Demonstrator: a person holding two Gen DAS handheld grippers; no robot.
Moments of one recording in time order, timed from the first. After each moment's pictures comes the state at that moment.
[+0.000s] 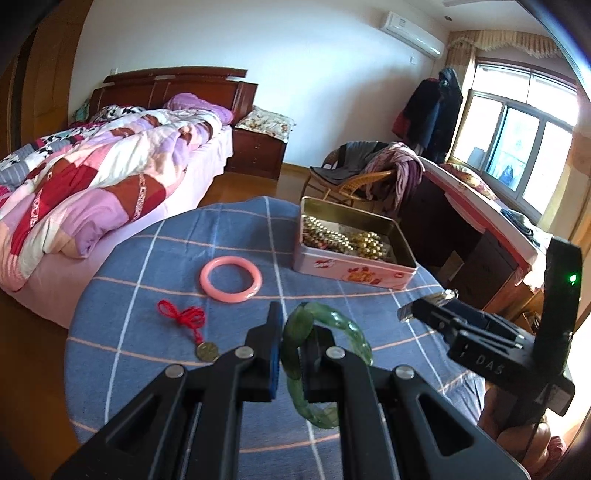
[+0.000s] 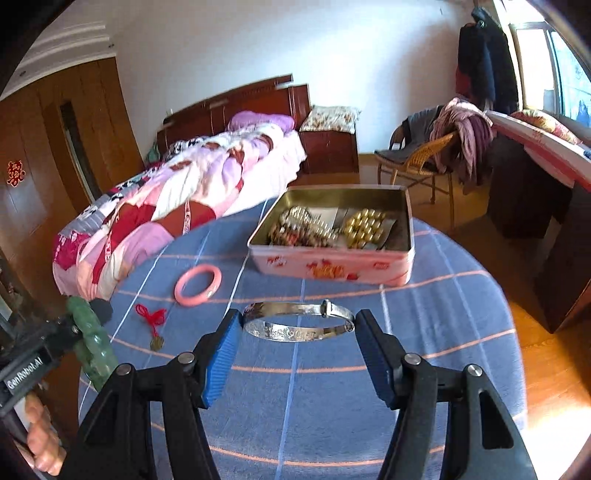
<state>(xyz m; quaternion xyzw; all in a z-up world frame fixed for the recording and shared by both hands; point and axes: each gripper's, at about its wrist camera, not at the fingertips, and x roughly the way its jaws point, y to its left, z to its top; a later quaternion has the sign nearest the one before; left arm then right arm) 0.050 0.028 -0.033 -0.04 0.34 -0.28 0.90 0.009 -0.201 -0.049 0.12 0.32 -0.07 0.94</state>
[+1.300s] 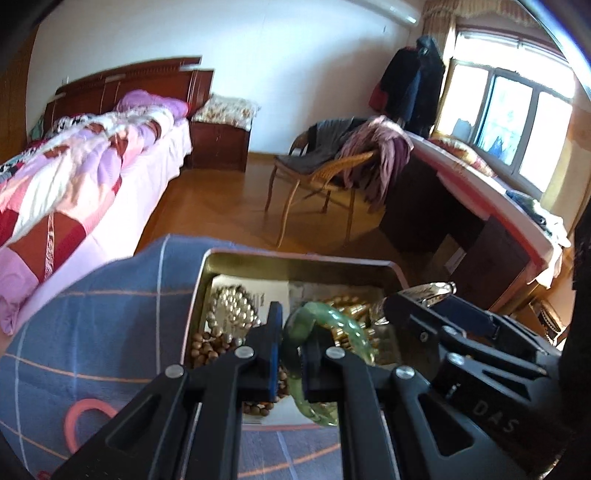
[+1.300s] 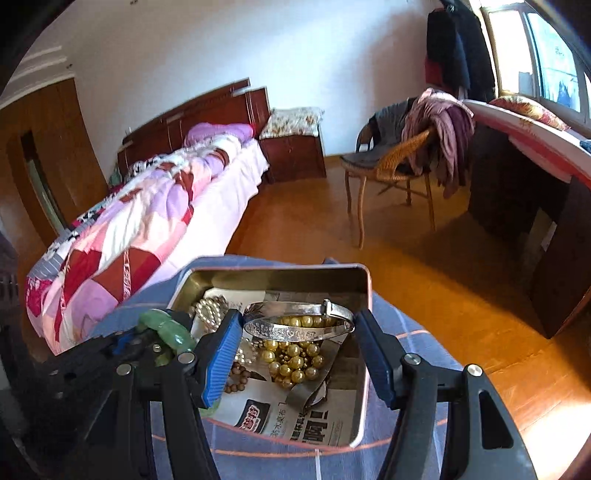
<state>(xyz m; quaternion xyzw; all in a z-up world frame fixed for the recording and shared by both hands) 0.186 -0.151 -0.052 0.01 0.36 -0.31 0.88 0.160 -0.320 -0.067 0.16 0.33 -0.12 0.92</state>
